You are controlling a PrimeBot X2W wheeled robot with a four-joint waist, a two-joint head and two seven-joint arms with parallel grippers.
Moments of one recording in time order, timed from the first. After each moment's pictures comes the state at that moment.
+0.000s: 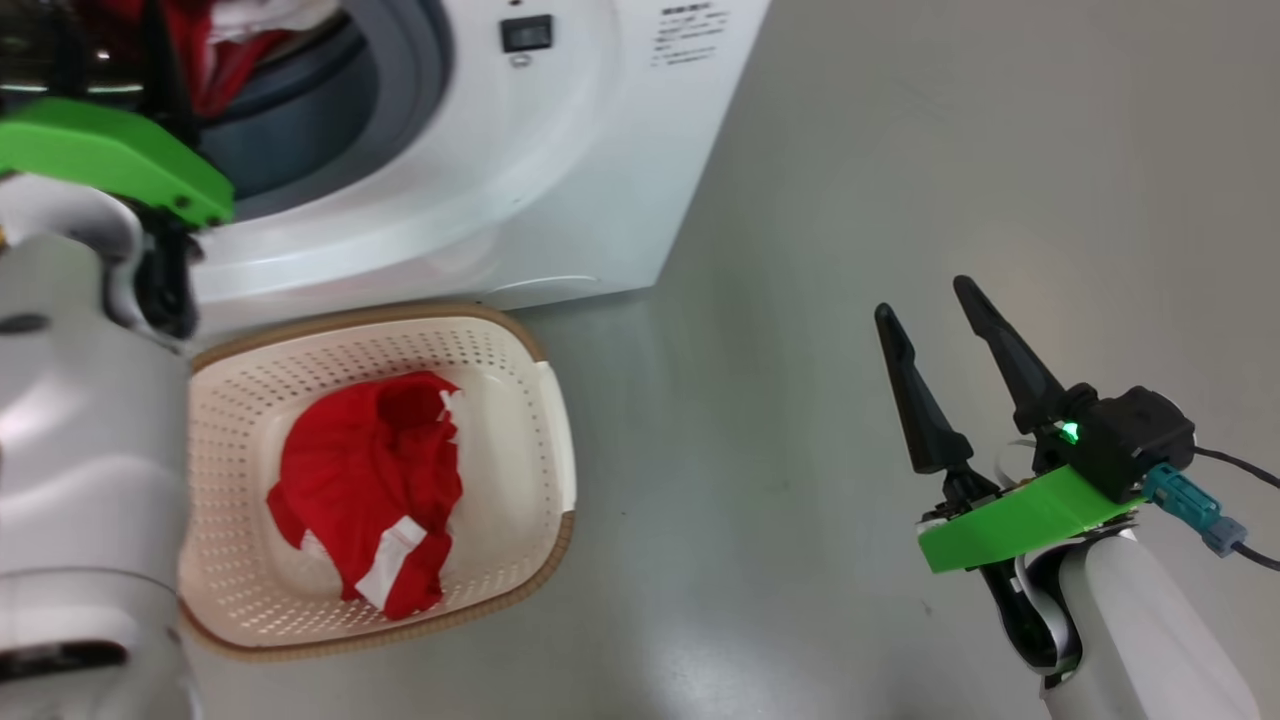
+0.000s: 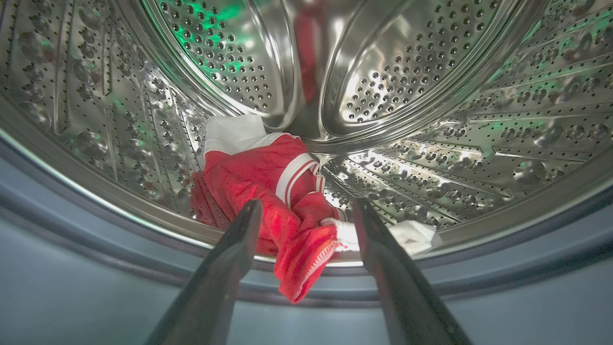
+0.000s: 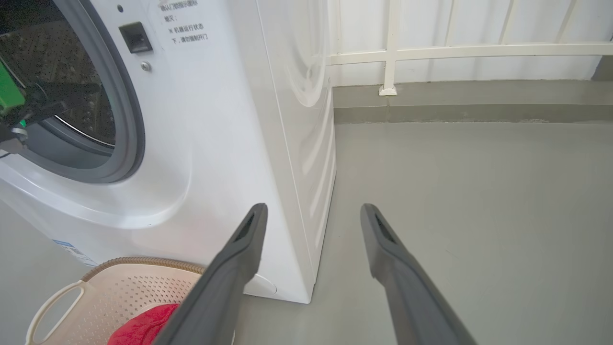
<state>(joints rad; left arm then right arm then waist) -1.17 0.10 0.14 1.13 -0.36 -0.09 -0.19 -0.30 -0.09 0.15 0.20 0.31 0.13 -0.26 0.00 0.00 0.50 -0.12</state>
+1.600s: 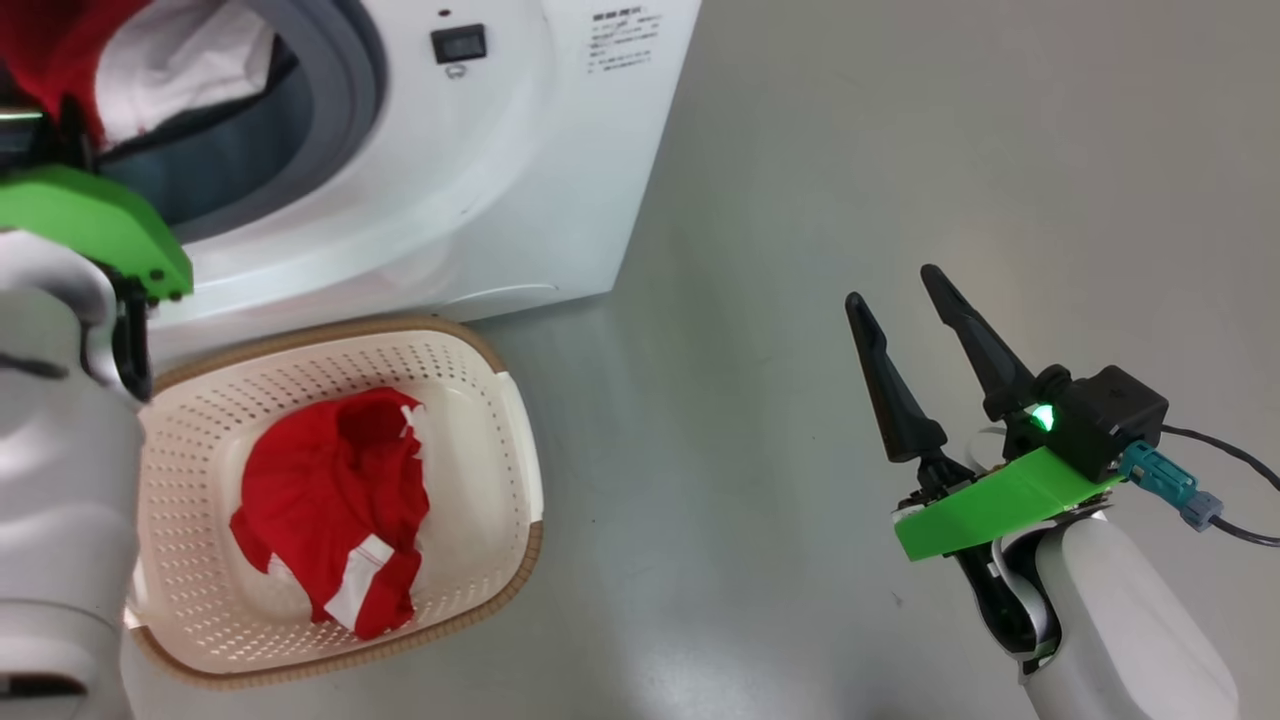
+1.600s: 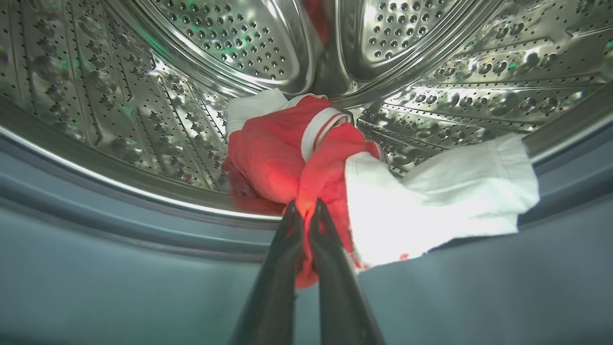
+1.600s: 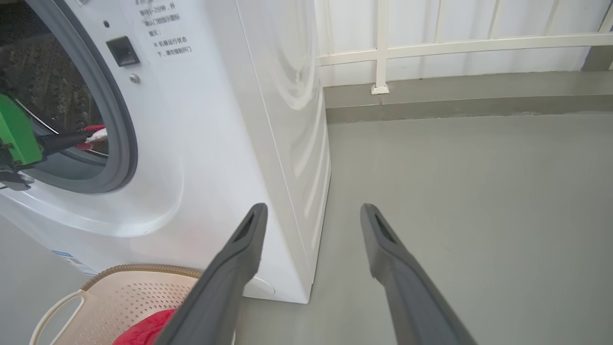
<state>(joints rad) -1.17 0.21 -0.03 1.27 -0.27 0.00 -0.24 -0.35 -0.08 0.20 0.24 0.37 0.13 -0.26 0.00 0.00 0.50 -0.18</state>
